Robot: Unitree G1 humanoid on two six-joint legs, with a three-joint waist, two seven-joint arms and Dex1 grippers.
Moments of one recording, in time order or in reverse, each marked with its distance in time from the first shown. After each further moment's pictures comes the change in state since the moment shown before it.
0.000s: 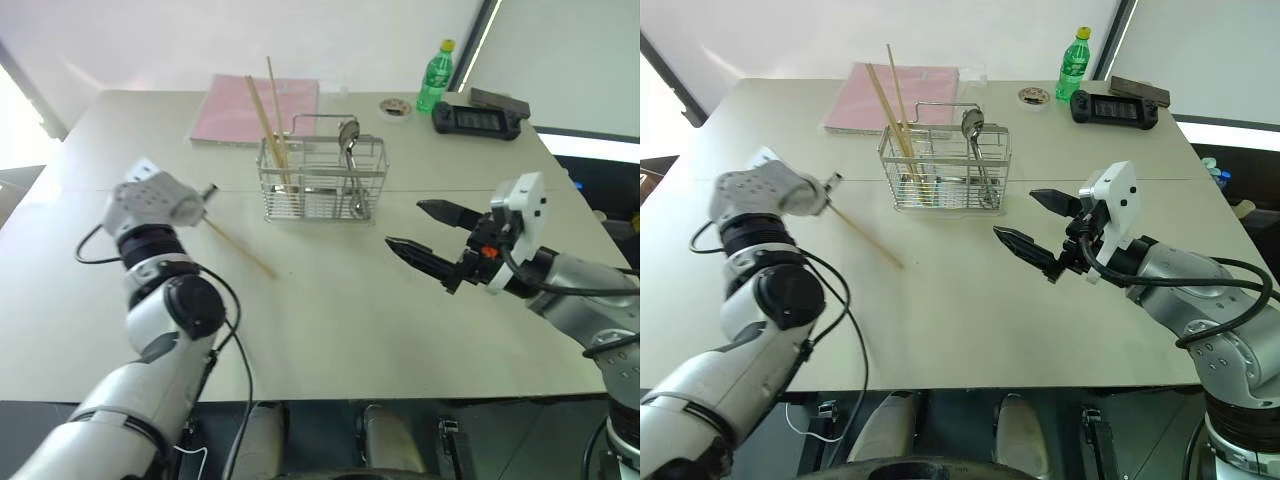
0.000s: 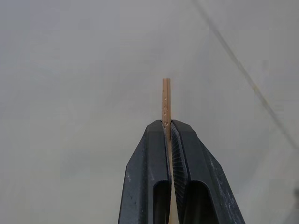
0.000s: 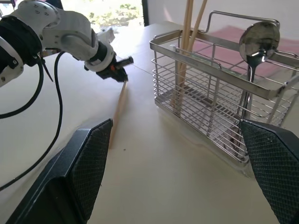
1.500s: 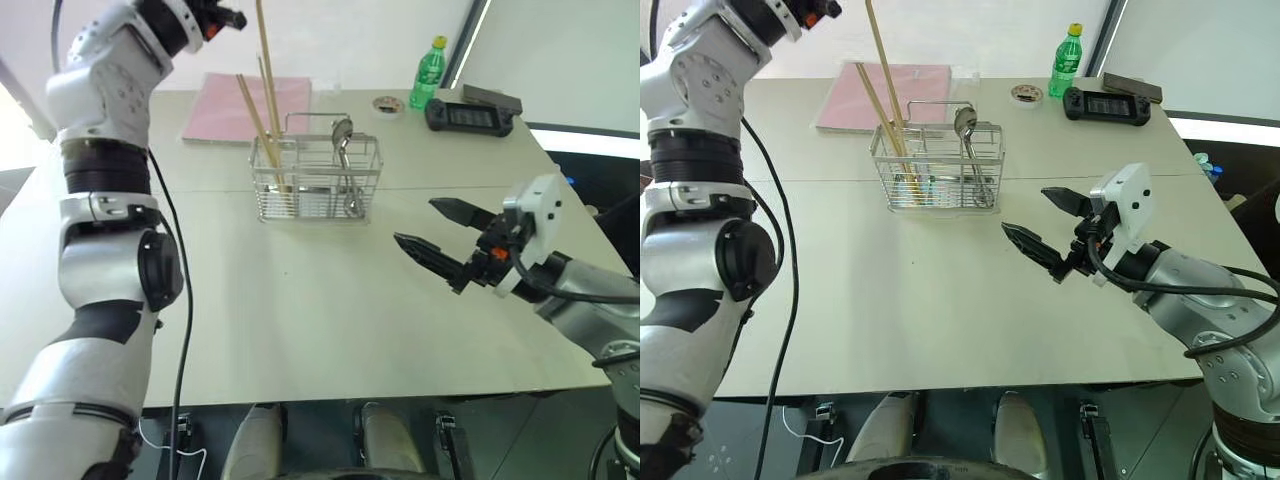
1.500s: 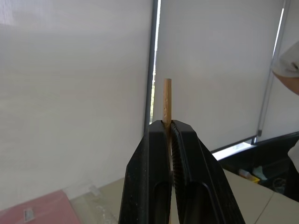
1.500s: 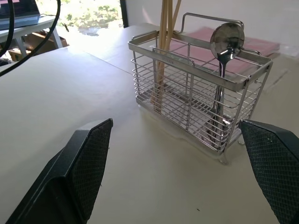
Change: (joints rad) left arm -0.205 0.174 -0.622 -0.027 -0.055 -0.430 -1.148; right arm 0.048 -0.007 -0.046 -0.041 0.019 -0.007 -0.060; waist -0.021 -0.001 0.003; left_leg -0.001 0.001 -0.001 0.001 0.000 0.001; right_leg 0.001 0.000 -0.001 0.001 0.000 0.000
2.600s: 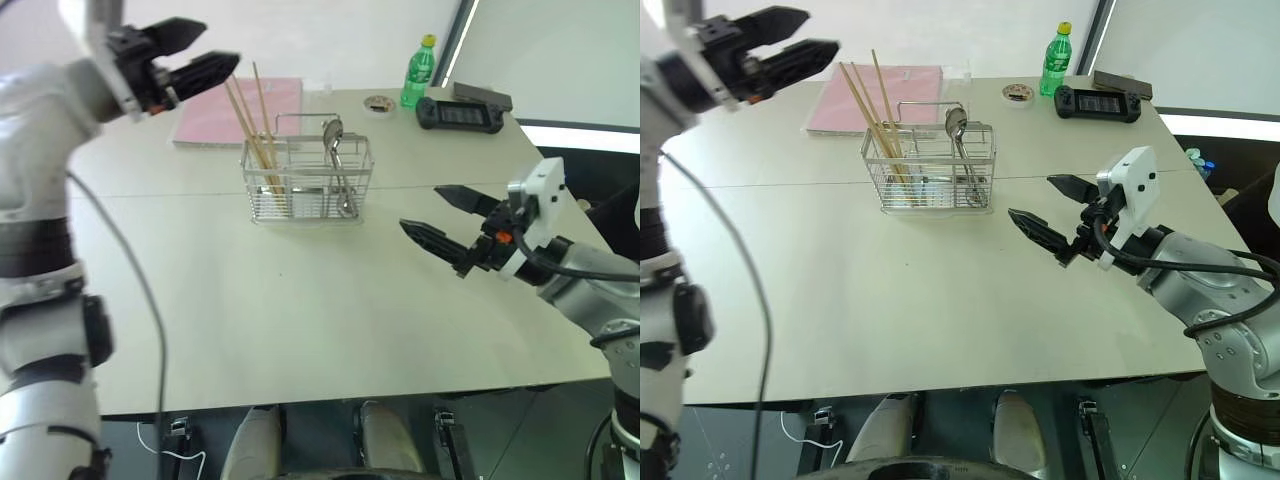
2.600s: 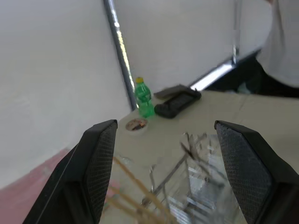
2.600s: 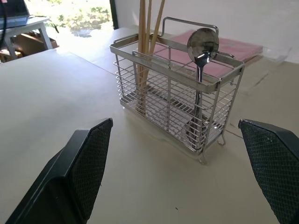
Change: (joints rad) left arm 0.449 0.466 -0.068 -0.560 -0.093 0.143 -0.395; right arm -0.086 -0.016 0.015 0.115 -0.066 -0.020 0.074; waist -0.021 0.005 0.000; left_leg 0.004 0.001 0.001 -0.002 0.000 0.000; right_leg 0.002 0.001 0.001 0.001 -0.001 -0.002
